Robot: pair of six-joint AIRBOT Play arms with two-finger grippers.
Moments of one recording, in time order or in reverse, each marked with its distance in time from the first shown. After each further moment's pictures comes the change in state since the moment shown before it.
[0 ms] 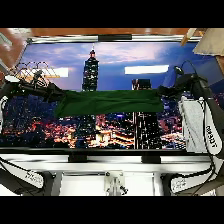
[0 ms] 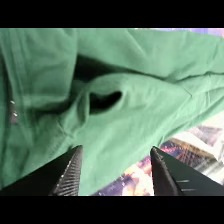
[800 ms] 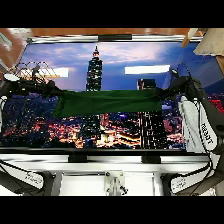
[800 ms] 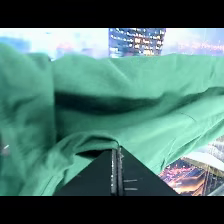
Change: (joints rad) left arm -0.030 0.033 -0.012 0.008 0.127 0.049; right arm 0.042 -0.056 -0.008 0.027 0.044 0.011
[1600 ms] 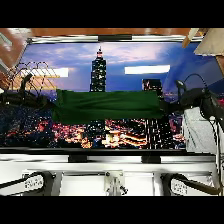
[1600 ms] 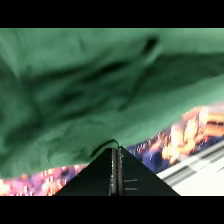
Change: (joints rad) left arm 0.048 0.411 -0.340 0.114 -0.083 0.104; right arm -0.050 0.347 -0.319 0.053 -0.117 -0.115
